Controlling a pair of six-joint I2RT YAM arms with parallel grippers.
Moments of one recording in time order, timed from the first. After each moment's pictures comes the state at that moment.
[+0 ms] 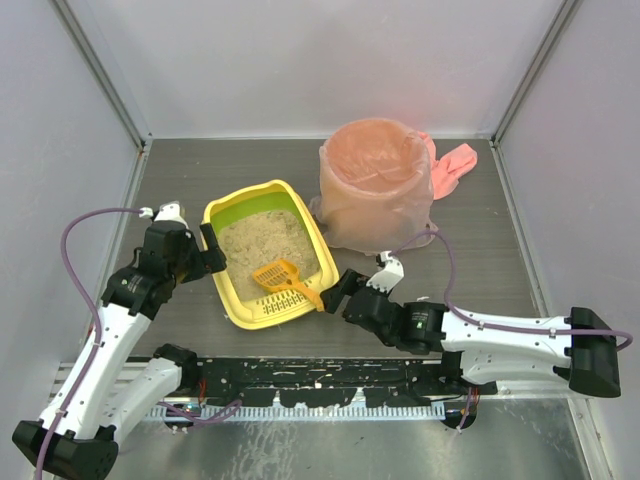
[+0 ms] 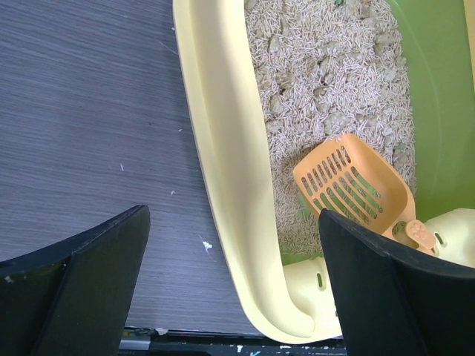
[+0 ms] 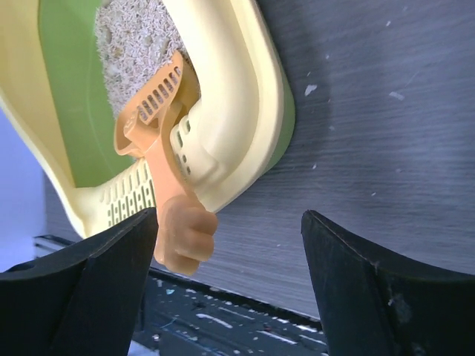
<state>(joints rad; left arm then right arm) -0.29 0.78 0.87 -0.82 -0.19 -0.50 1.27 1.00 0.60 -0.33 0.64 1.29</state>
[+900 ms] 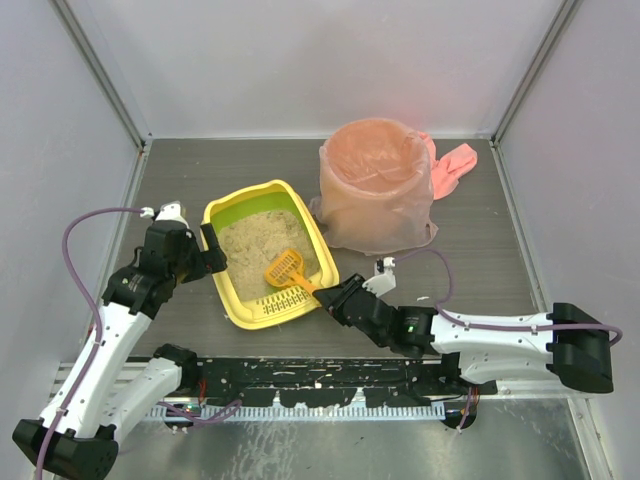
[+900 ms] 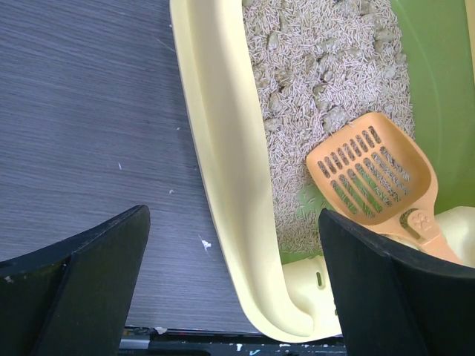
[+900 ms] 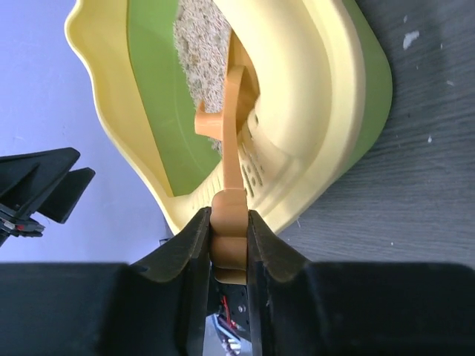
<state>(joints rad) -0.29 0.79 0.87 -0.82 -0.19 -0.50 1.27 1.07 0.50 0.01 0.58 1.61</state>
